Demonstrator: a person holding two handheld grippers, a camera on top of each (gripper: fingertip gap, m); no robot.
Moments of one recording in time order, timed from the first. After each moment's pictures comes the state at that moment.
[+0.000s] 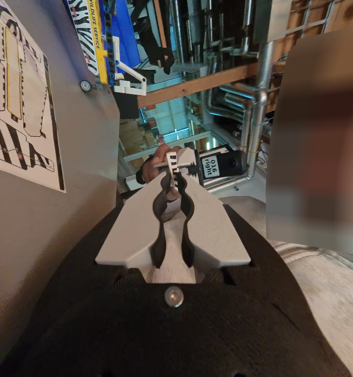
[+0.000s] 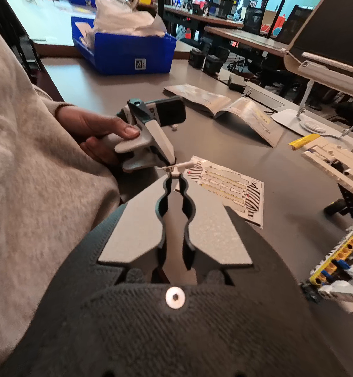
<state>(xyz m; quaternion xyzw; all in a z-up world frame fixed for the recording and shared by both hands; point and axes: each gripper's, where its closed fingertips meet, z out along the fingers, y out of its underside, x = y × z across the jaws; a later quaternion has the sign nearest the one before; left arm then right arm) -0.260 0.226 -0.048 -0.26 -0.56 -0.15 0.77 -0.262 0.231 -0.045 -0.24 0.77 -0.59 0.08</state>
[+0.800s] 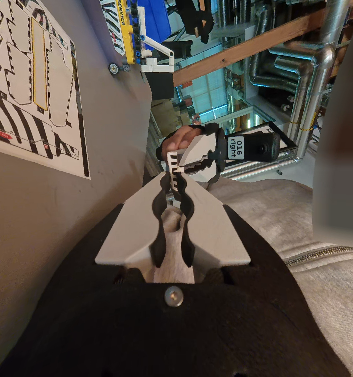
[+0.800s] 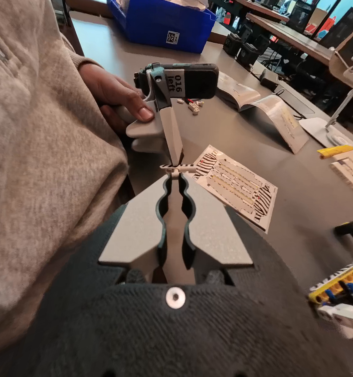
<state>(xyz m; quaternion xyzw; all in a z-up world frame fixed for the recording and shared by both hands) -0.257 0.235 -0.073 -0.34 -0.61 -0.12 0.70 -0.257 0.241 -0.068 -0.33 0.76 -0.56 0.08</state>
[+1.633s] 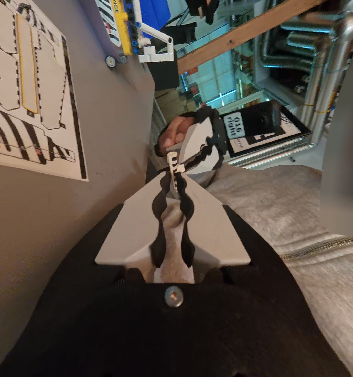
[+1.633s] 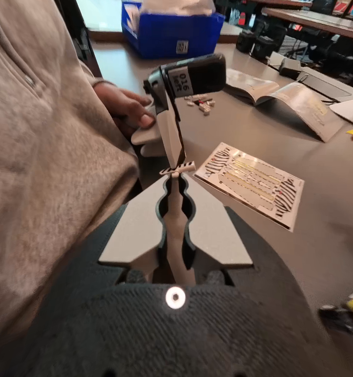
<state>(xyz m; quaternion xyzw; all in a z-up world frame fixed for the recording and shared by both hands) -0.257 0.241 -0.075 -0.38 -0.61 -0.11 0.69 -0.258 0.244 -0.071 -0.30 0.76 -0.55 0.17</state>
